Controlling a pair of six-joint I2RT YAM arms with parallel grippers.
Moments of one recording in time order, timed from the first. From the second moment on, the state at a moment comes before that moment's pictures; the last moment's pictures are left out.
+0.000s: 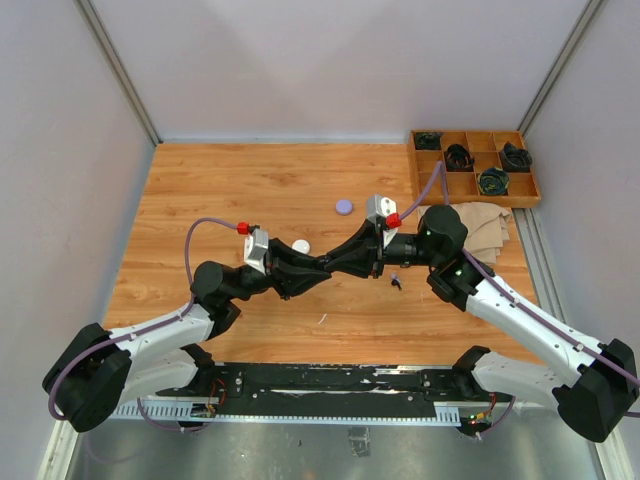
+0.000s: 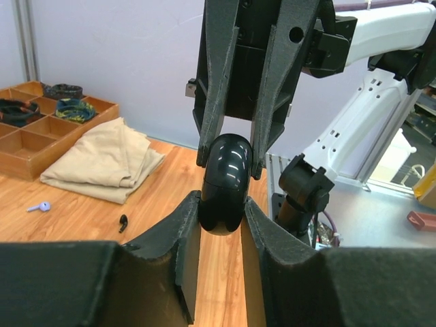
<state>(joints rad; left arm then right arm) -0.68 1.05 0.31 1.17 0.64 -0.48 0.70 1.04 0.81 0.25 -0.85 0.05</state>
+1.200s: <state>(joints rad) -0.68 1.01 0.22 1.23 0.67 -0.32 0.75 1.04 0.82 0.06 -0.74 -0.11</state>
